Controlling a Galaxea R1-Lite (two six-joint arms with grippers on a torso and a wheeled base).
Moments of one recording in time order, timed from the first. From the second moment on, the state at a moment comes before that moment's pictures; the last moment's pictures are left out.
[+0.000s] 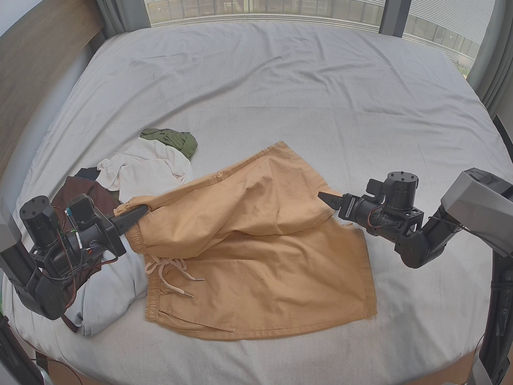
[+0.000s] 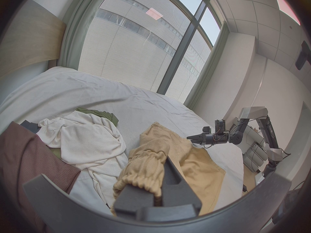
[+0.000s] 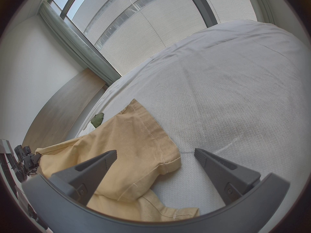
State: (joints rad) left arm 0.00 1.91 -0.36 -1.55 -0.68 -0.16; right arm 0.30 2.28 -1.02 -1.03 0.18 0.43
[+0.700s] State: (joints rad) left arm 0.00 1.91 -0.36 -1.55 -0.68 -0.16; right arm 0.35 2.28 -1.00 -1.02 0.17 0.55
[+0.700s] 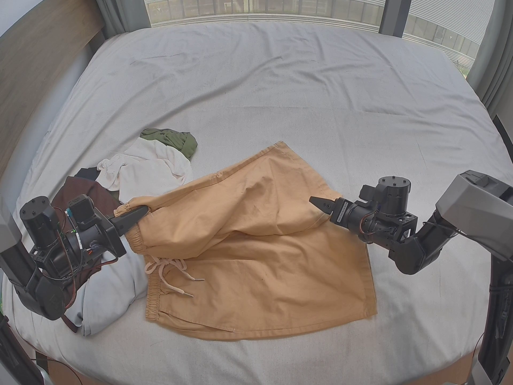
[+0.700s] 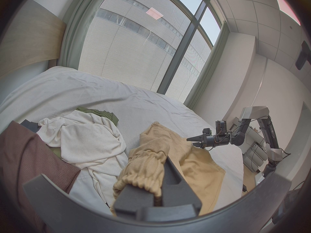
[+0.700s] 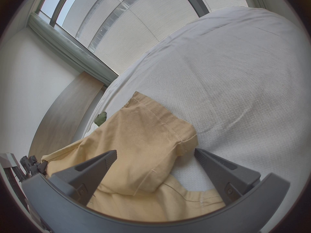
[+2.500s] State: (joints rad) left arm 0.01 1.94 -0.36 -1.55 -0.68 -0.16; right arm 0.35 2.07 -0.66 -1.10 0.02 0.31
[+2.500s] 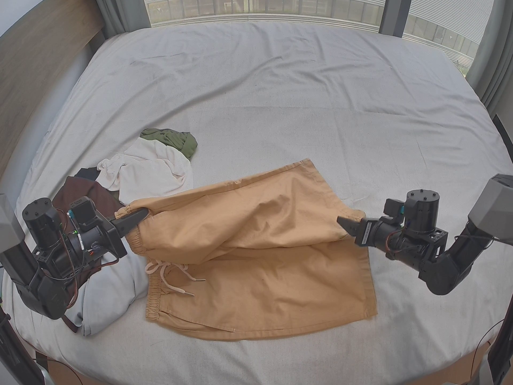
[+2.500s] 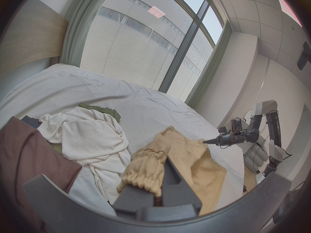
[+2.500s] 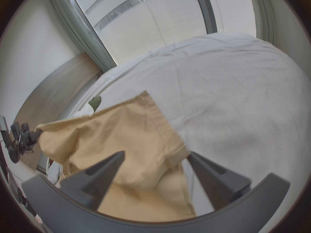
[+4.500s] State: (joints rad) left arm 0.00 1.96 -0.35 -1.55 -0.68 -0.16; right arm 0.36 2.56 -1.75 -0.71 0.19 0.32
